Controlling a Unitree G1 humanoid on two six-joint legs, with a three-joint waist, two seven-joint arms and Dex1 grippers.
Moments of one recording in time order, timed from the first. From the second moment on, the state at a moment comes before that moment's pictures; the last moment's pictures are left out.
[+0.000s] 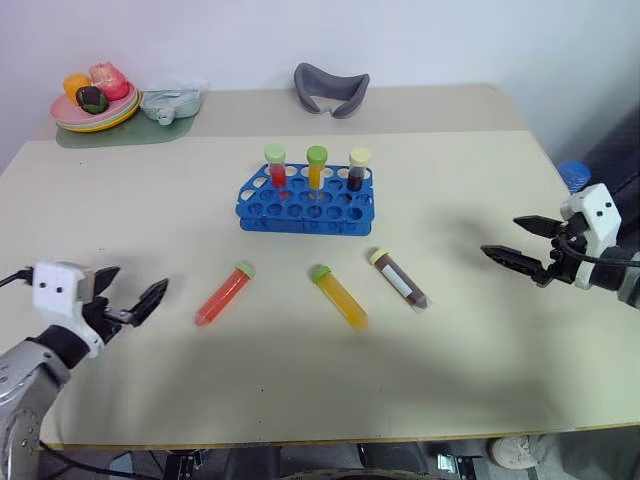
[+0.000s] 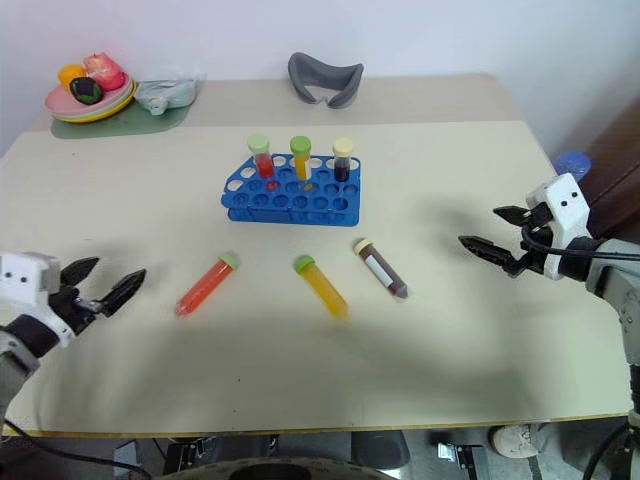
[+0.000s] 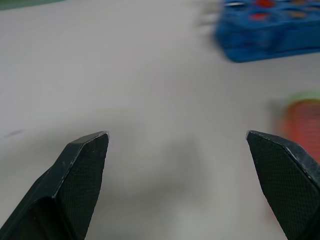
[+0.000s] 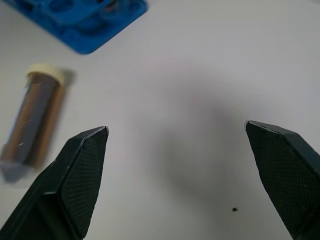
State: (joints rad) left arm 0.21 0.62 0.51 -0.46 -0.55 0.56 -0.59; right arm -0.17 -0.99 -0.34 -0.17 0.51 0.72 0.89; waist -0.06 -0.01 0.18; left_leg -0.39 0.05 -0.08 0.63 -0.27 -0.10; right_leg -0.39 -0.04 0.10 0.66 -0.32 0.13
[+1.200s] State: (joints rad) left arm 0.06 0.67 -0.02 -0.46 -0.43 0.34 -0.91; right arm -0.87 -0.76 0.26 -0.03 1.58 1.61 -0.60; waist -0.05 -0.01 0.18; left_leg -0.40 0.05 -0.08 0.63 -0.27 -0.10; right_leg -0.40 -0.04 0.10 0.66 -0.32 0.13
